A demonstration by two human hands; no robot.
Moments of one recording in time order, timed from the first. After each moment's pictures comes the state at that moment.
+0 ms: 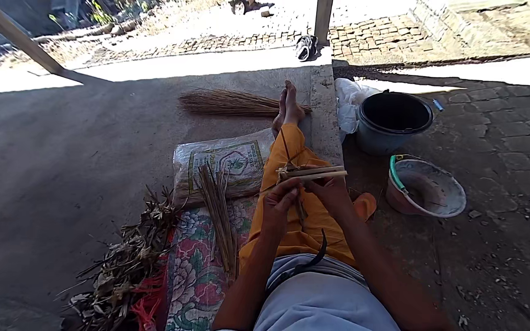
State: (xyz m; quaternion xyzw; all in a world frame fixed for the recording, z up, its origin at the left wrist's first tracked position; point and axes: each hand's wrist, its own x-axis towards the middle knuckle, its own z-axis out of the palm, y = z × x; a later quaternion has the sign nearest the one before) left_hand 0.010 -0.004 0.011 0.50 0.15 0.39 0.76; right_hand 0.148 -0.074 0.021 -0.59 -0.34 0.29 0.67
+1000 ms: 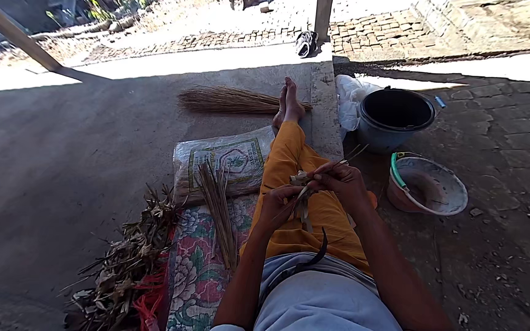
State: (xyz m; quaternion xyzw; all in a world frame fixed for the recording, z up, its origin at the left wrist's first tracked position) left_hand 0.001 0.024 0.000 0.79 0.14 0.28 0.53; right_hand 0.165 -0.094 0.037 -0.55 -0.36 0.31 0.68
